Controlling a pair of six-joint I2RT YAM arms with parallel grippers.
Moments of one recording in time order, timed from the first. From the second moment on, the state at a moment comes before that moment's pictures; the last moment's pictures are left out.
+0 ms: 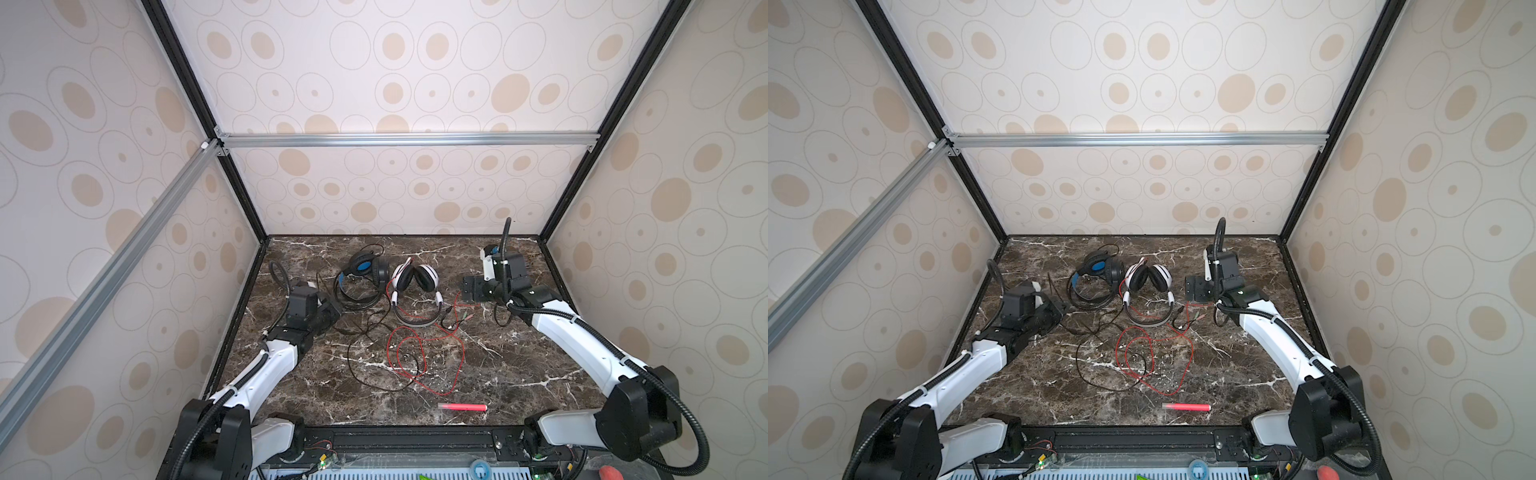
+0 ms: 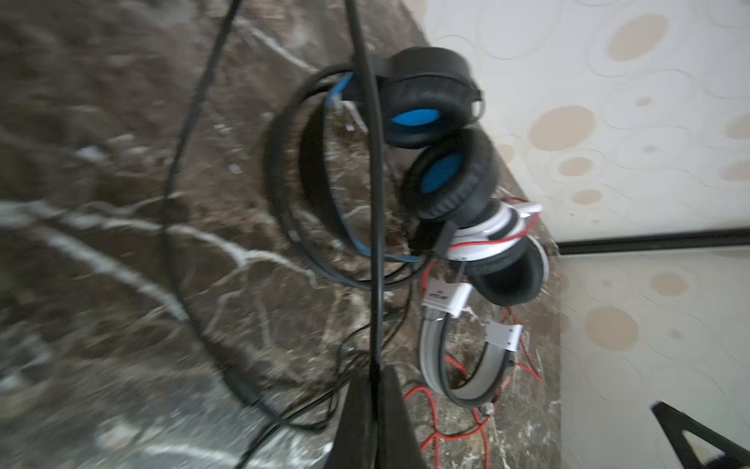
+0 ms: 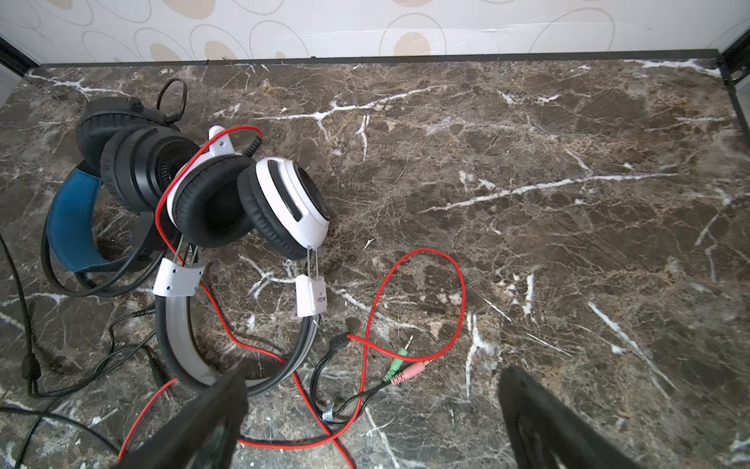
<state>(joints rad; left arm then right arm) -0.14 1.14 0.60 -0.17 0.14 -0.89 0.33 1.36 1.07 -0.44 0.05 0.22</state>
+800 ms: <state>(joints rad) -0.16 1.43 1.06 -0.55 -0.12 -0.77 0.38 1.50 1.26 -0.43 0.04 0.14</state>
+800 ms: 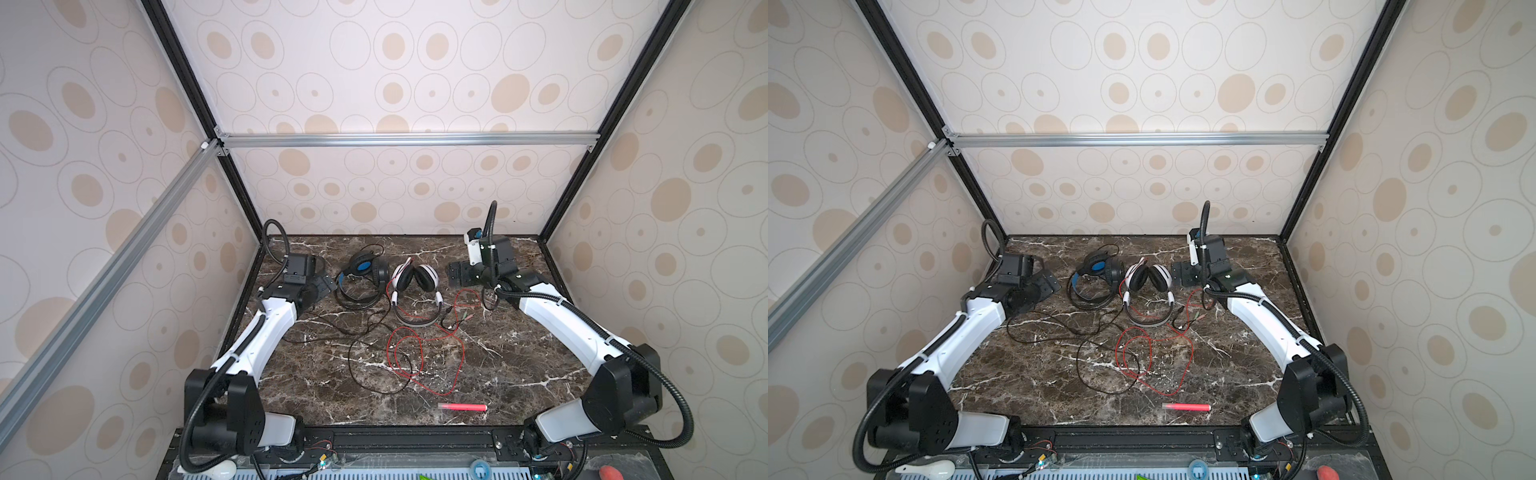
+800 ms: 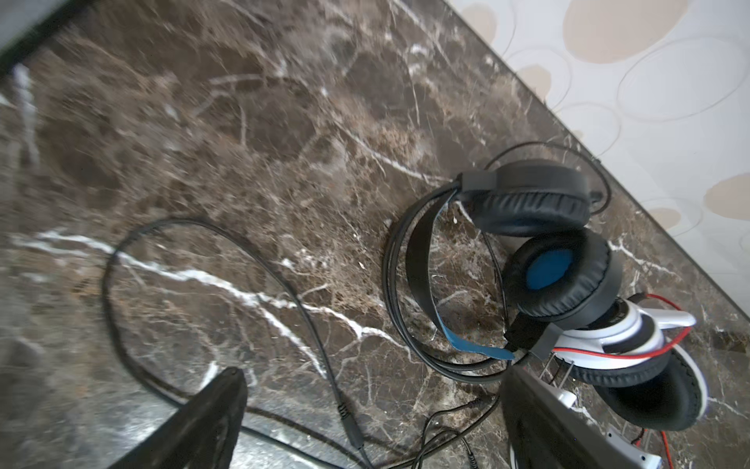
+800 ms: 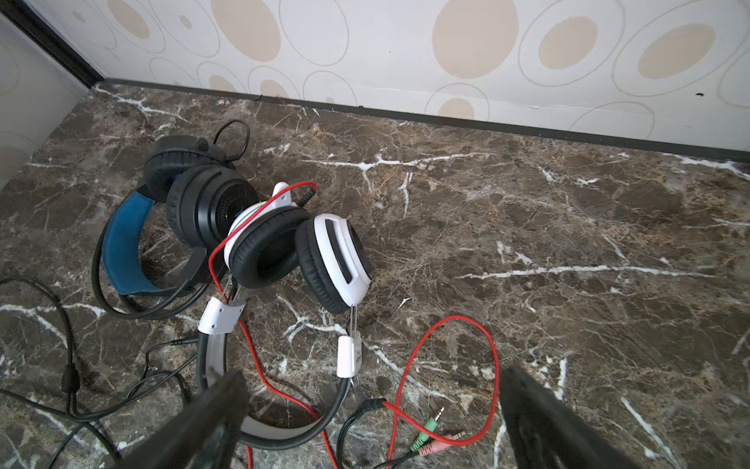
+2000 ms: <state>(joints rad) -0.28 1.94 1.25 -0.42 -0.15 -0.95 0.42 1.55 1.32 -0.52 0.07 0.04</state>
